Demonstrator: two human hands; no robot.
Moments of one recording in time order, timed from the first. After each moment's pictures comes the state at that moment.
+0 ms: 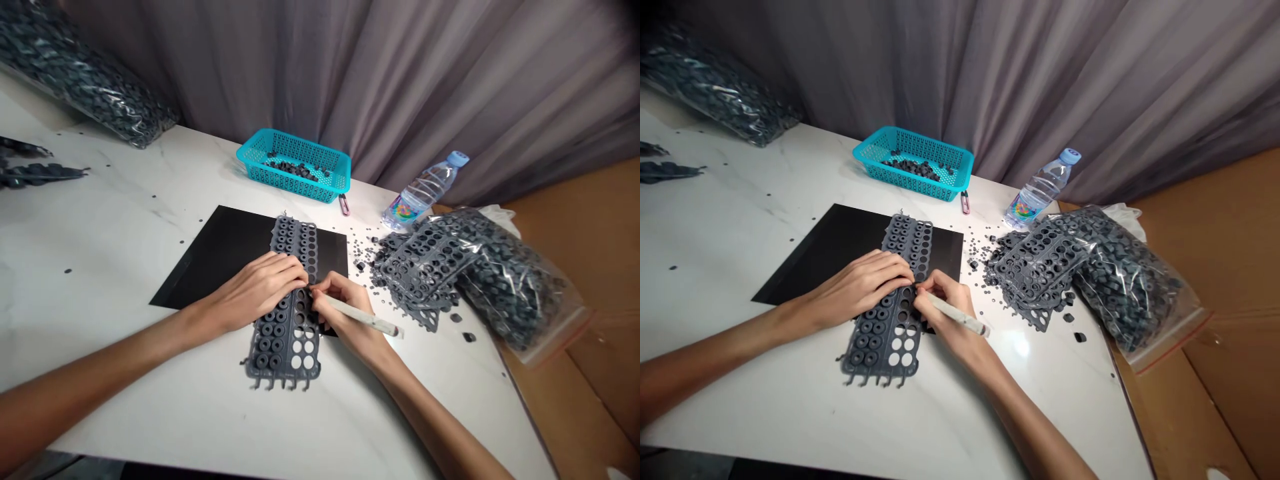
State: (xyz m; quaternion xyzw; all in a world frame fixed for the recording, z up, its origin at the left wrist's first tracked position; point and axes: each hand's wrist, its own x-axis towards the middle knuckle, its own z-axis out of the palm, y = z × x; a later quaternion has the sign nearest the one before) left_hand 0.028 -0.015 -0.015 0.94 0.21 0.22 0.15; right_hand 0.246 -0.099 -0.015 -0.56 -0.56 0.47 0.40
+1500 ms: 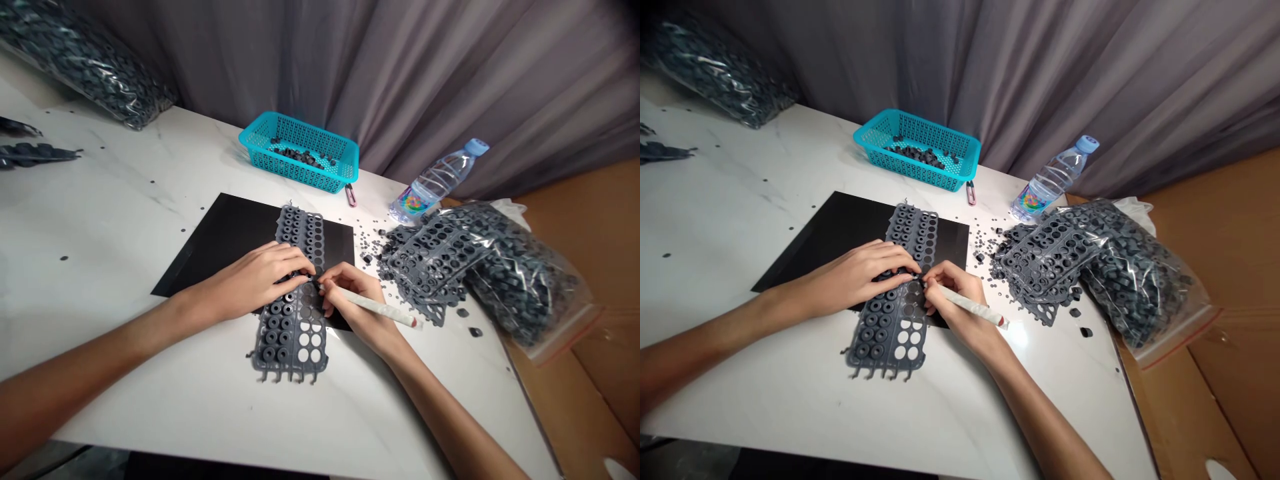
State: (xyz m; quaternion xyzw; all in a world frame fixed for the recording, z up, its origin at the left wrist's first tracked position) left_hand 0.026 -0.012 -0.001 0.93 0.23 0.19 0.22; right_hand 0.253 -0.095 -0.014 -0.54 -0.58 0.46 0.40
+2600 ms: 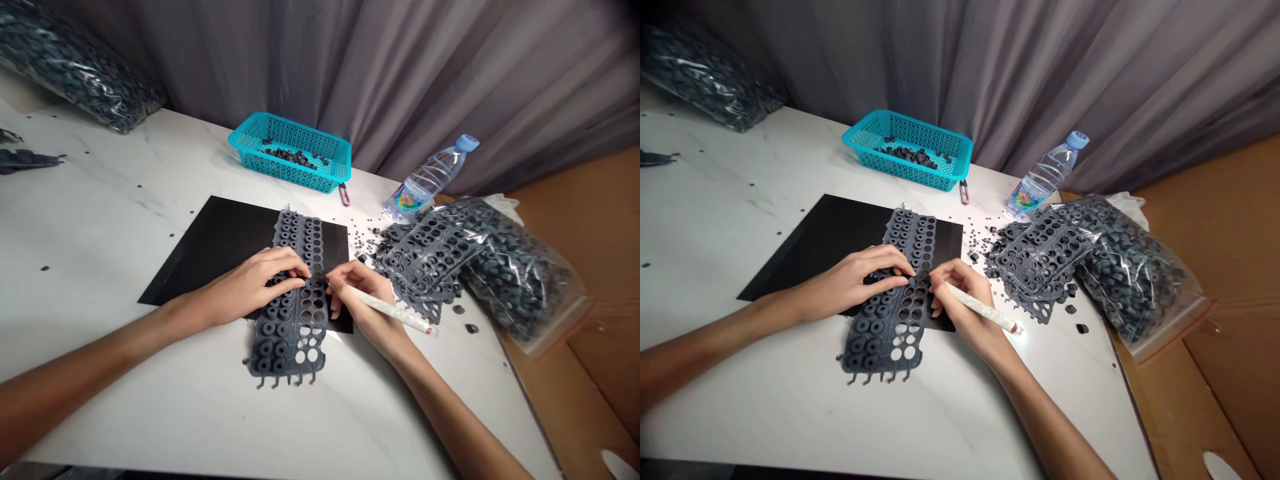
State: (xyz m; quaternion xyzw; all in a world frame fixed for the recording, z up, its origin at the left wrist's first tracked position) left_hand 0.027 -0.011 -0.012 0.87 0.26 0.21 0.36; right_hand 0.263 -0.097 -0.010 -0.54 -0.53 0.46 0.47
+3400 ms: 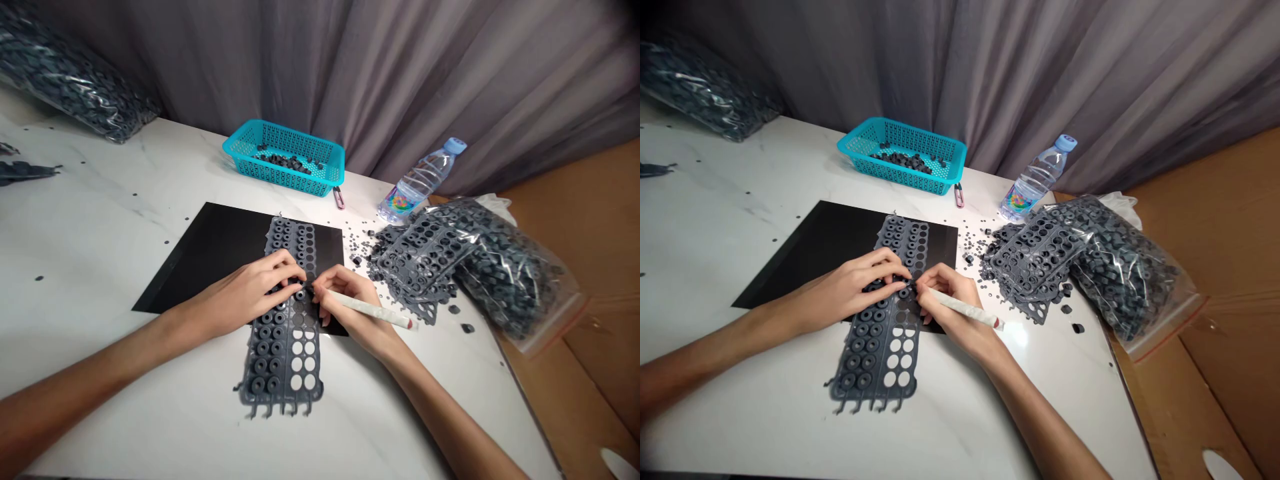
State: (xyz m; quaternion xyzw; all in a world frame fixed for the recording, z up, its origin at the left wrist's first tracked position) left_hand 0.030 -0.021 -0.001 0.89 0.28 0.17 0.32; right_hand 0.259 -0.096 -0.003 -0.52 -0.54 0.51 0.42
